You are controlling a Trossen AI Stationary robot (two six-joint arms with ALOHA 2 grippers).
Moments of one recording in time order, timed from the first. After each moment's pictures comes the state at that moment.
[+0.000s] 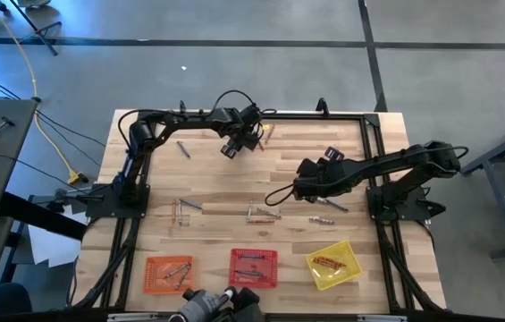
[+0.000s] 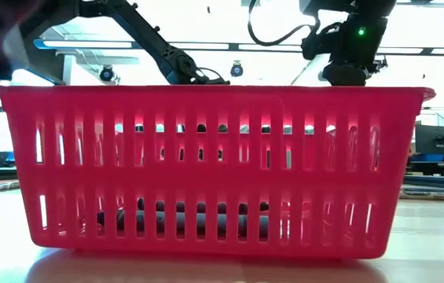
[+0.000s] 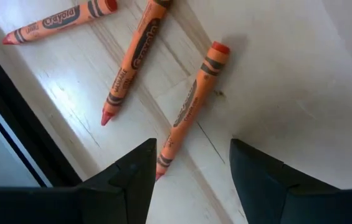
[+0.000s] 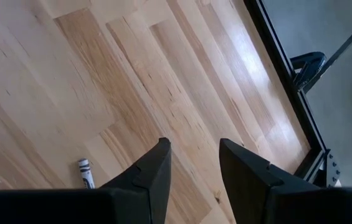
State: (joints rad) left arm 0.52 2.15 1.53 -0.59 -0.14 1.17; right arm 0.11 1.50 1.12 -1.12 0.64 0.60
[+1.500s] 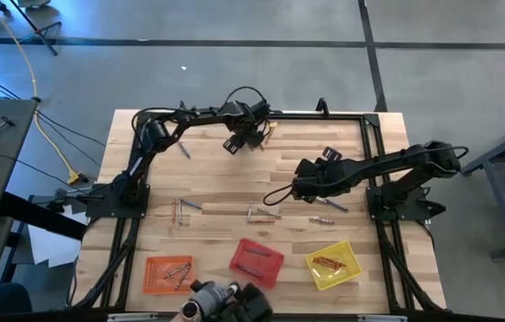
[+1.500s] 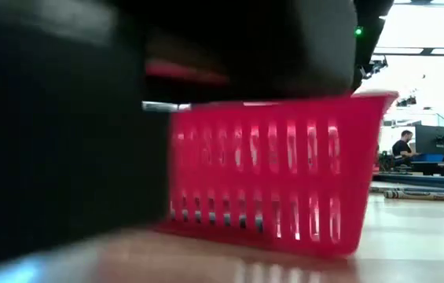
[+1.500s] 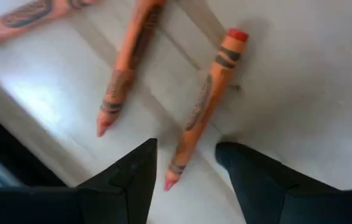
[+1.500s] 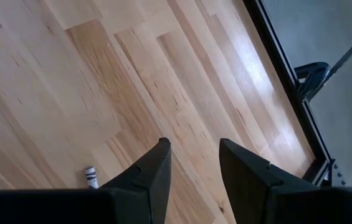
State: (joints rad) left arm 0.54 2.33 1.82 -0.88 -0.16 1.24; right arm 0.11 1.50 1.12 -1.08 0.64 0.57
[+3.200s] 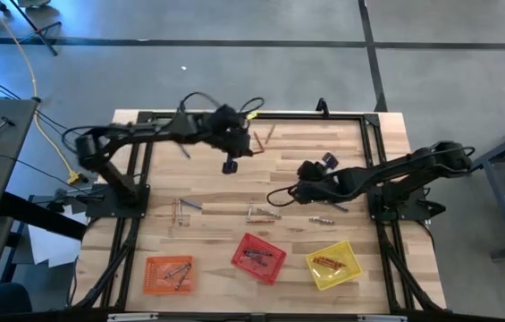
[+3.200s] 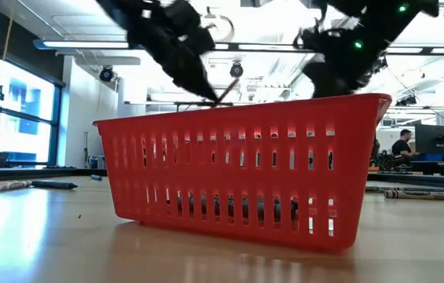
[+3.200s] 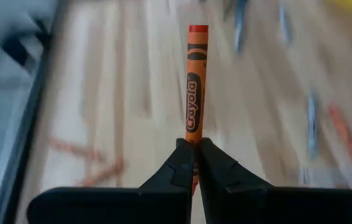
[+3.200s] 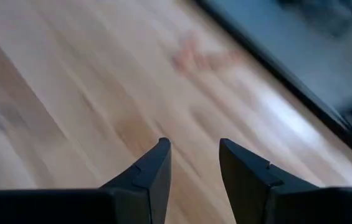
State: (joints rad) left arm 0.38 1.59 1.13 -0.26 0.26 0.44; right arm 0.15 1.38 0.83 -0.47 0.77 0.55
